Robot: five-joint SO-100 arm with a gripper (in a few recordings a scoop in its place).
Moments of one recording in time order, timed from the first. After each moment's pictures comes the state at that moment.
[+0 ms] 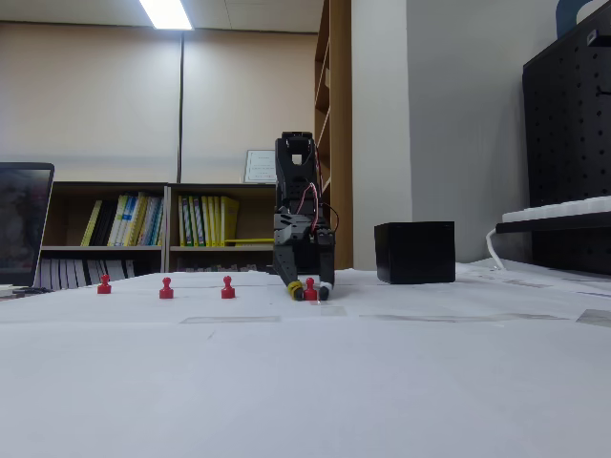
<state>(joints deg) 1.3 111.7 58.2 -23.4 -86.5</state>
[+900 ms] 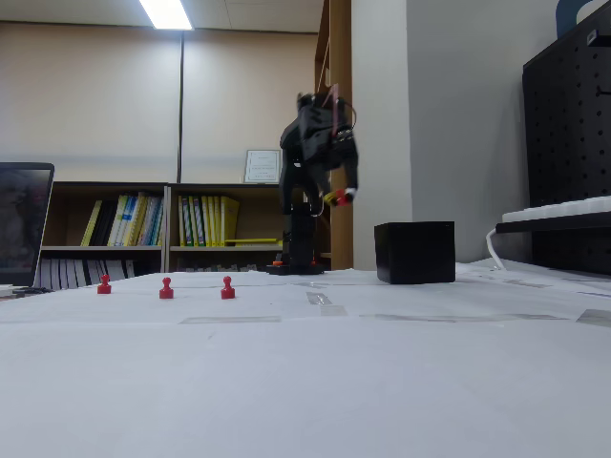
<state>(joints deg) -28.1 67.3 92.1 91.8 -125.6</state>
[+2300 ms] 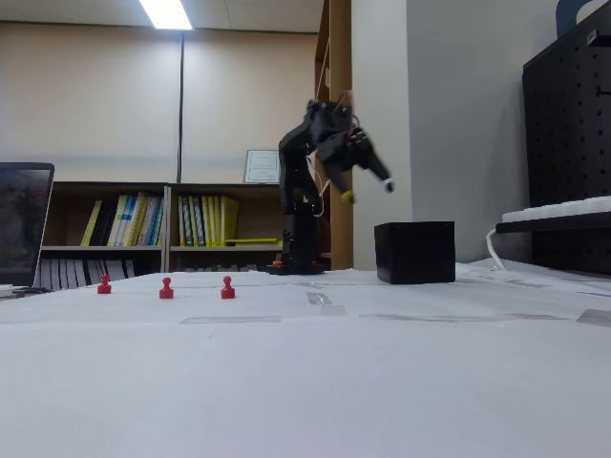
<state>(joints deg) -6.3 60.0 56.1 50.1 -107.1</state>
